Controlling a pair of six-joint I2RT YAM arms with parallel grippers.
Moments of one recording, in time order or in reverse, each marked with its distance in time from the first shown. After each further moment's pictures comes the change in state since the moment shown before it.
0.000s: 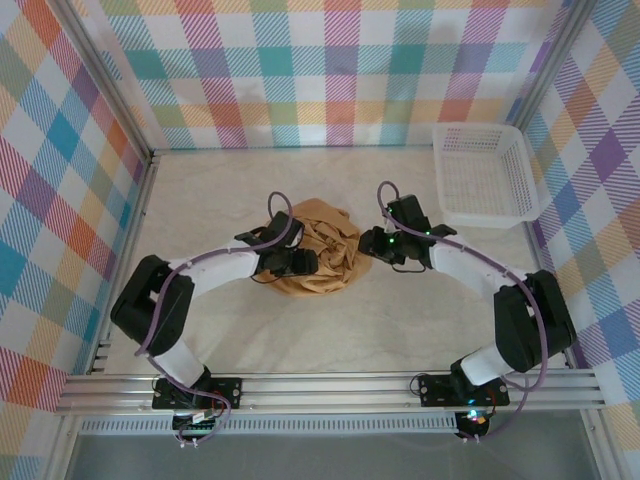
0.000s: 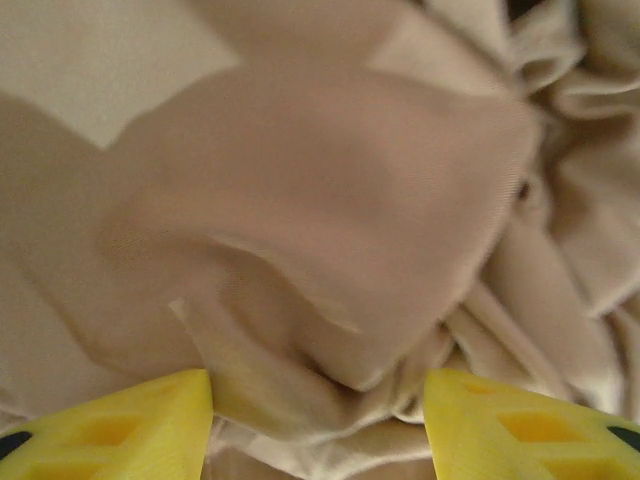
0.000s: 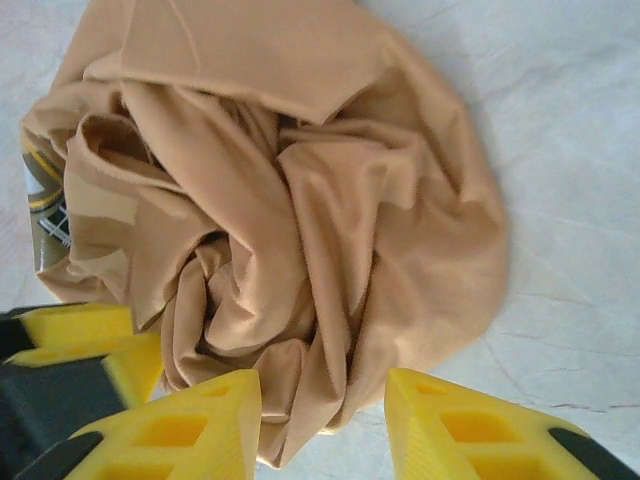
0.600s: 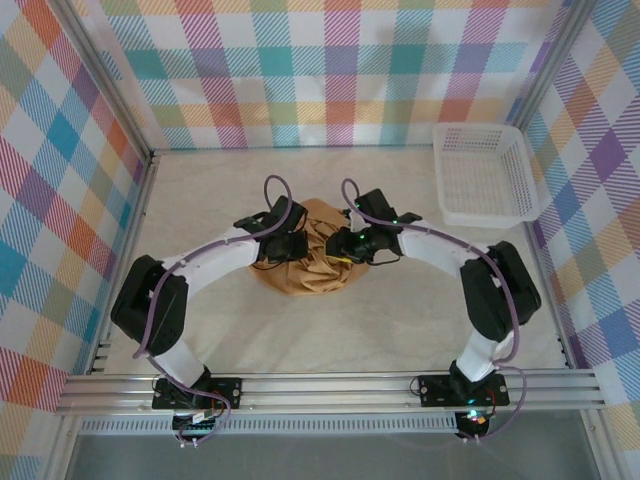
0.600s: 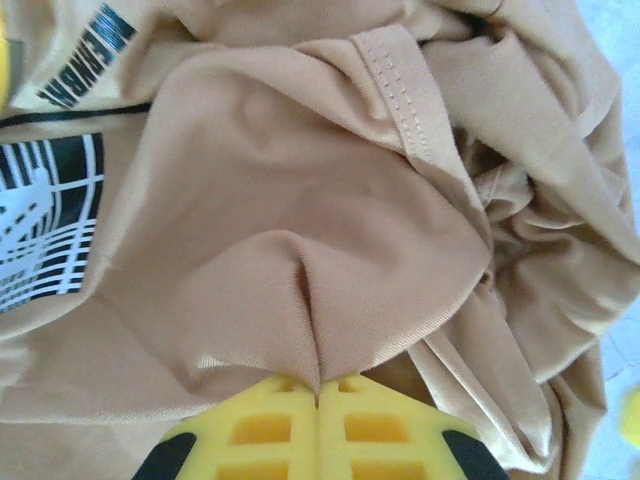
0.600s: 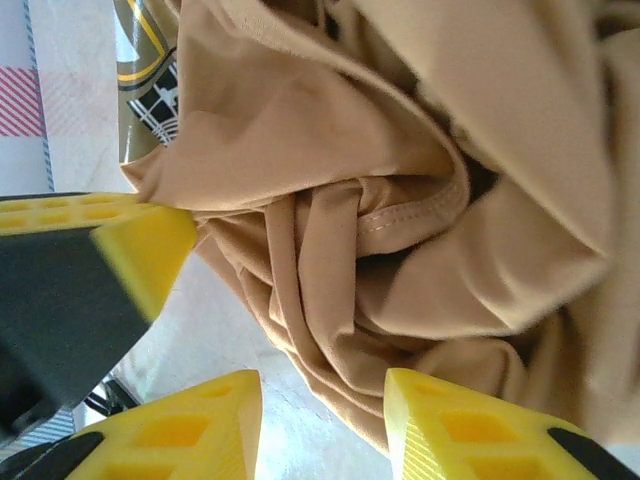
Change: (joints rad) left arm 0.002 -0.031 0.163 -0.163 -0.145 -0.027; right arm 0.127 0.246 0.208 -0.014 -0.206 -0.026
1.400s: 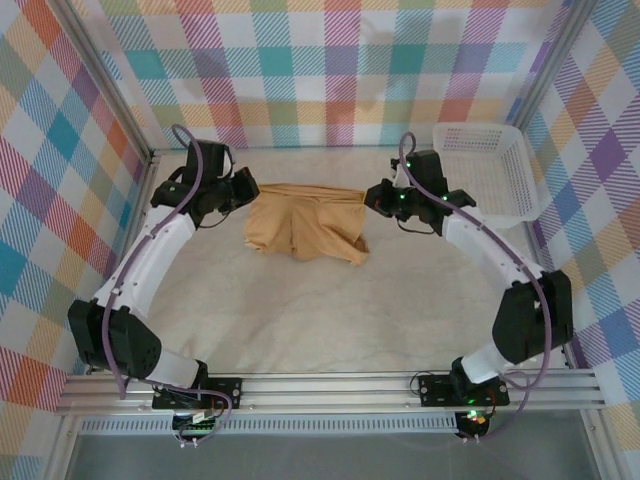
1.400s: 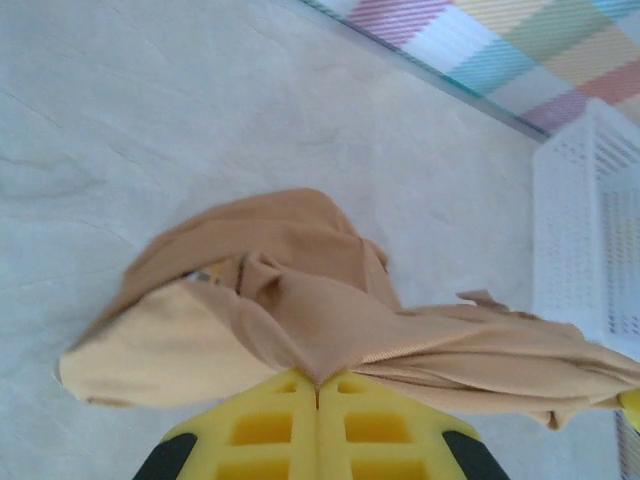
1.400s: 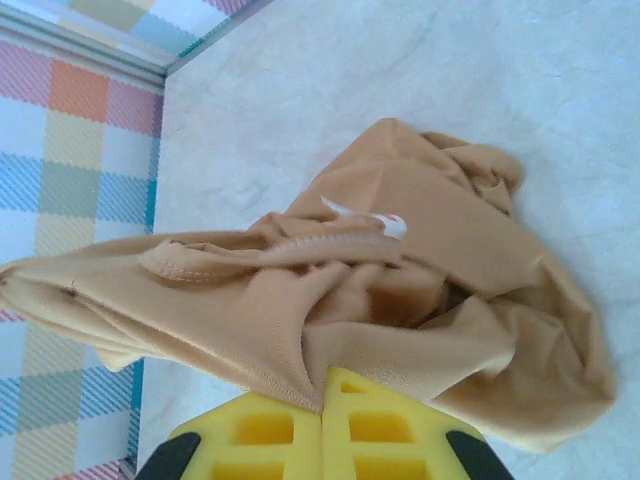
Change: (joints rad) left arm 0.360 -0.210 0.252 -0.144 0.225 0.006; right arm -0.232 -0.235 0.085 -0.034 0.082 0.023
